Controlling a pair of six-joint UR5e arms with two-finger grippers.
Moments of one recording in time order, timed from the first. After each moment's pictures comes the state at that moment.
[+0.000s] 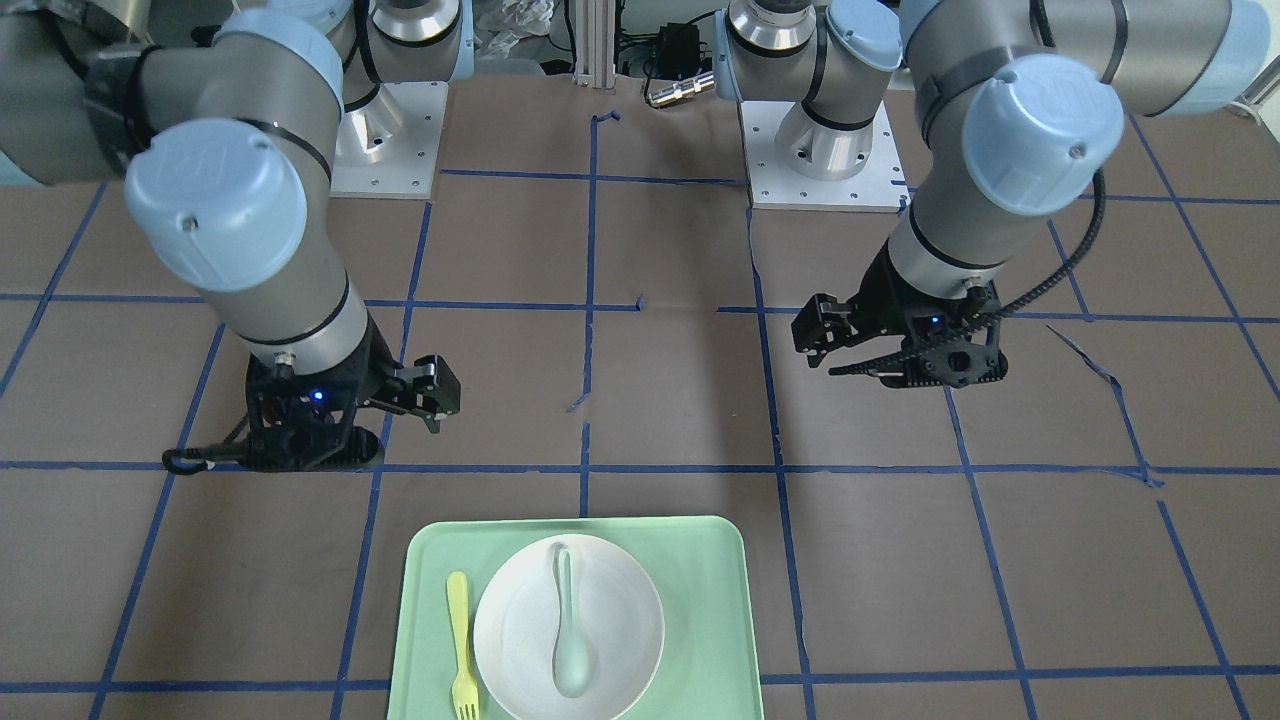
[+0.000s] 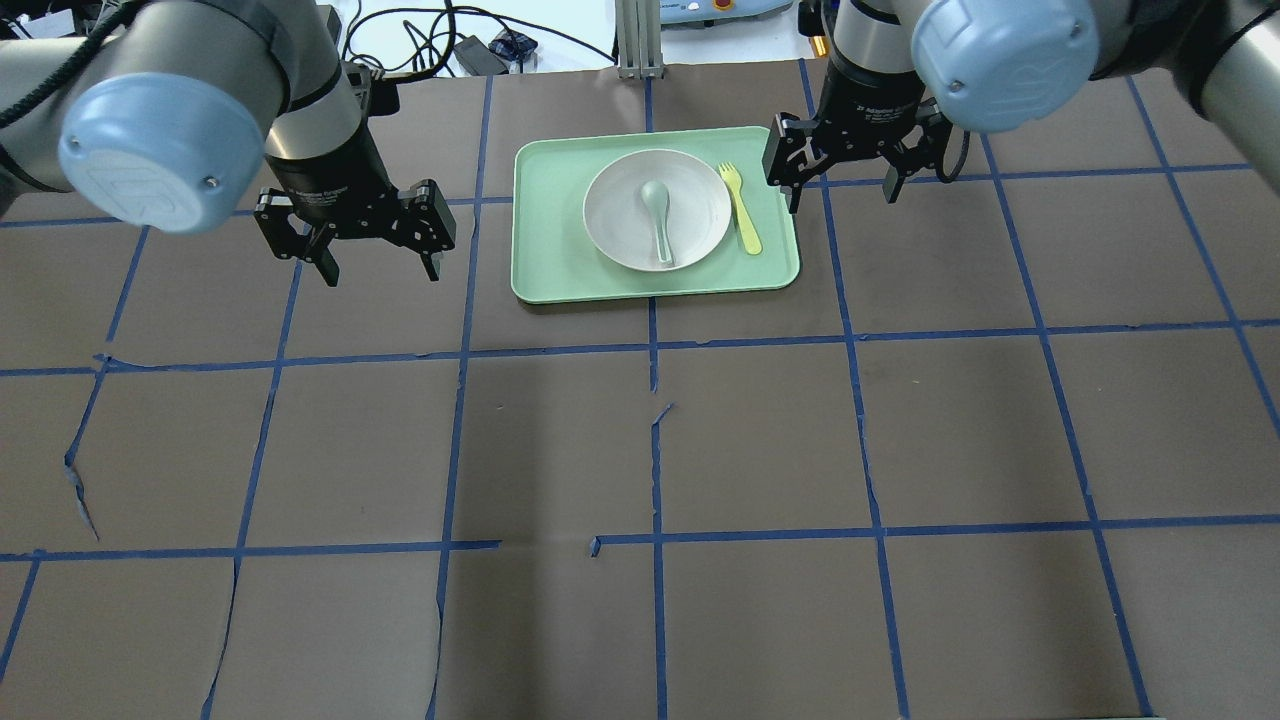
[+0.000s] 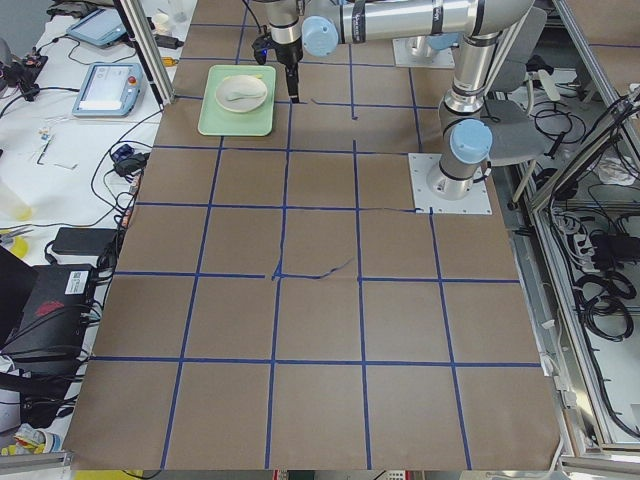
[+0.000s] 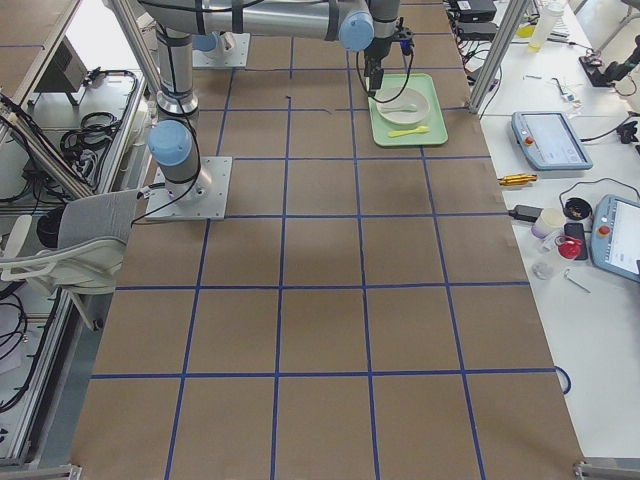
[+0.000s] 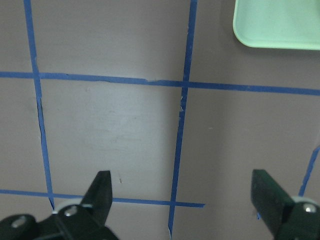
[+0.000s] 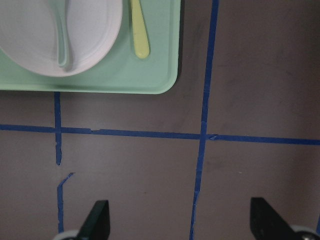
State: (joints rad) left arm -1.63 -1.71 -1.60 -1.51 1.64 -0.11; right arm 1.67 -1.33 1.44 -1.64 -1.58 0.03
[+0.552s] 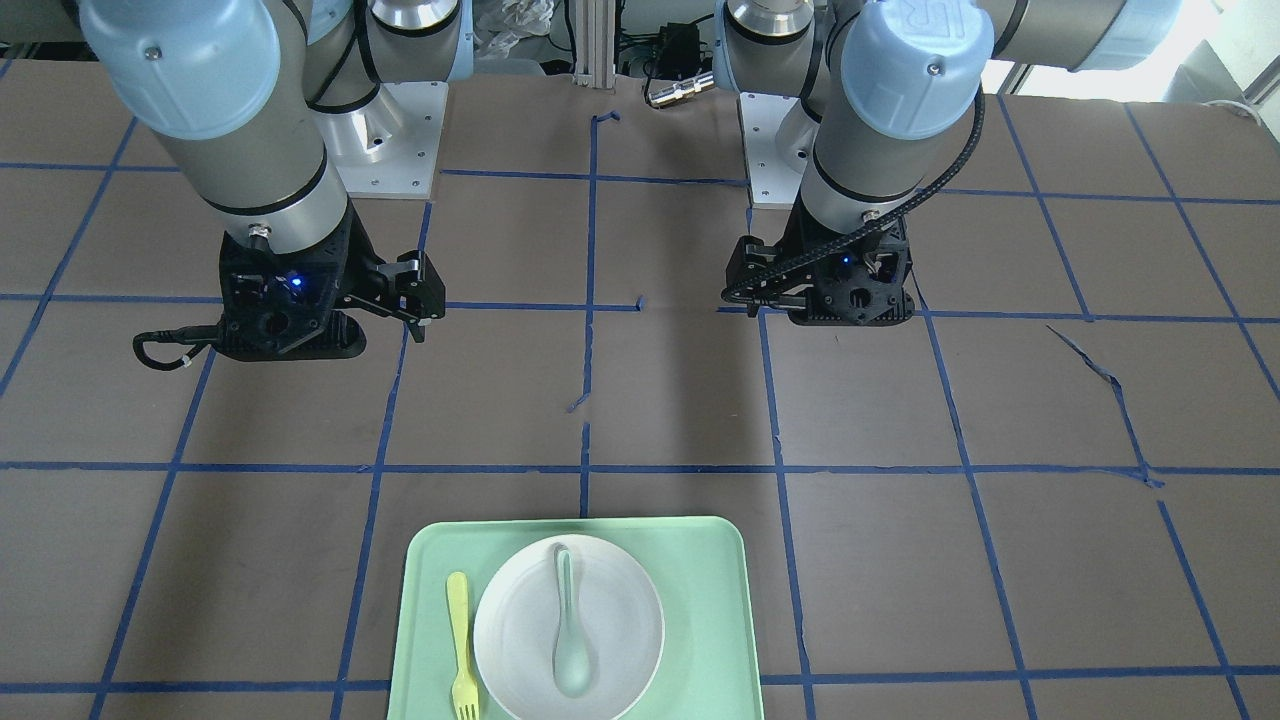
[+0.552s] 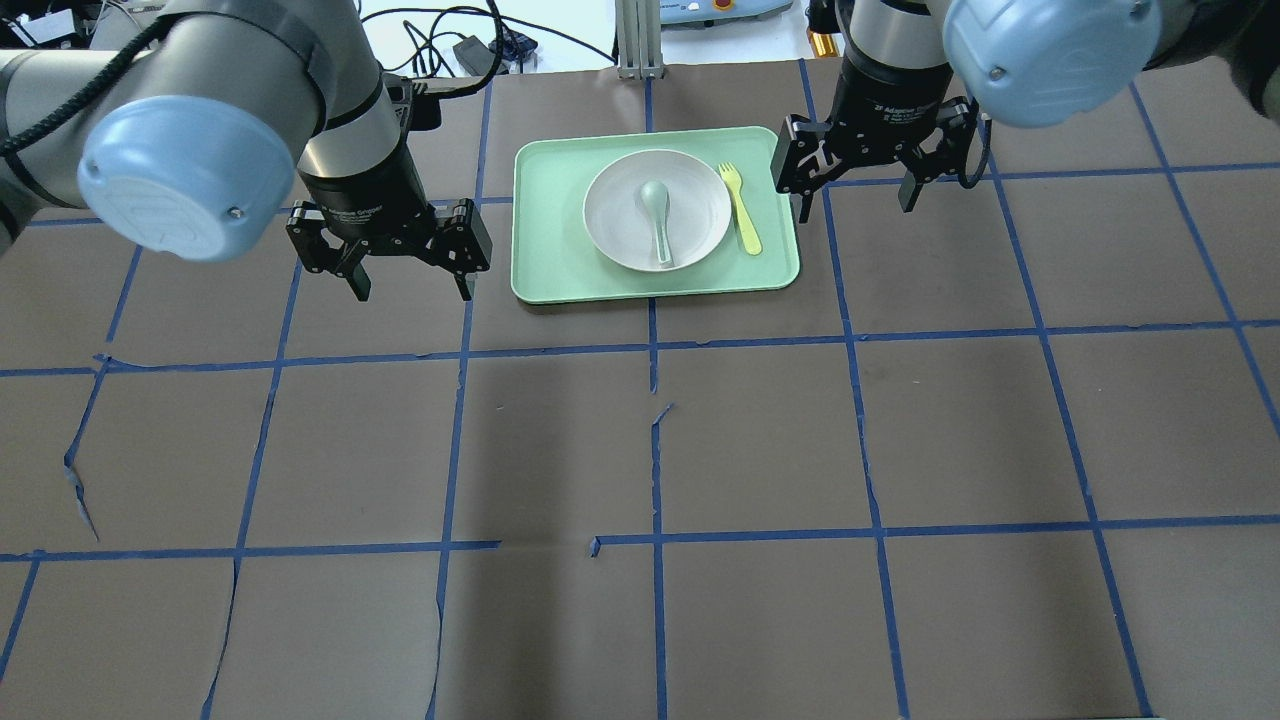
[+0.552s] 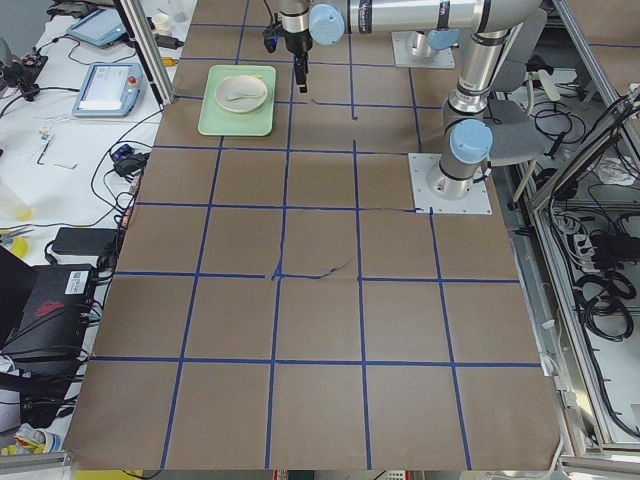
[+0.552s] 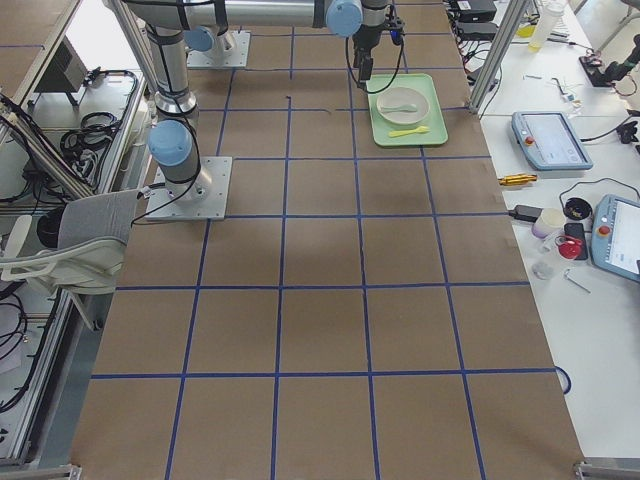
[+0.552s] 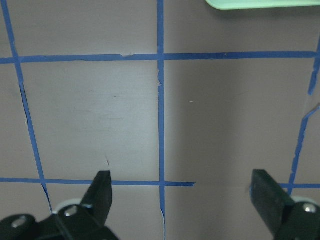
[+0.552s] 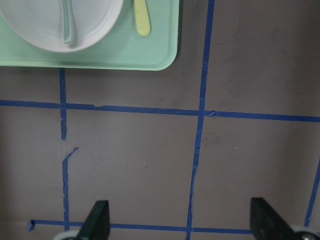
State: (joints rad) left arm -1.67 -1.67 -1.60 -1.55 1.60 -0.10; right arm 1.67 -1.38 1.44 -1.58 -1.57 0.03
